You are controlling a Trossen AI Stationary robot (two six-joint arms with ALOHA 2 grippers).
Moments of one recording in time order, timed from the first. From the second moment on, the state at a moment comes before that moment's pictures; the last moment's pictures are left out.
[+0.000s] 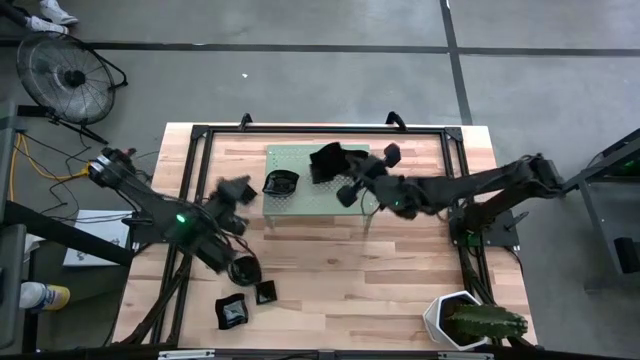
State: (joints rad) left arm -0.62 1.30 1.26 -1.57 -1.35 0.20; right arm 0.15 1.41 1.13 -0.02 0.97 0.17
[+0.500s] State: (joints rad) left arm -0.63 0.97 1.09 -1.48 -1.22 -0.03; right arm -0.07 1.32 1.13 -0.33 0.50 0.34
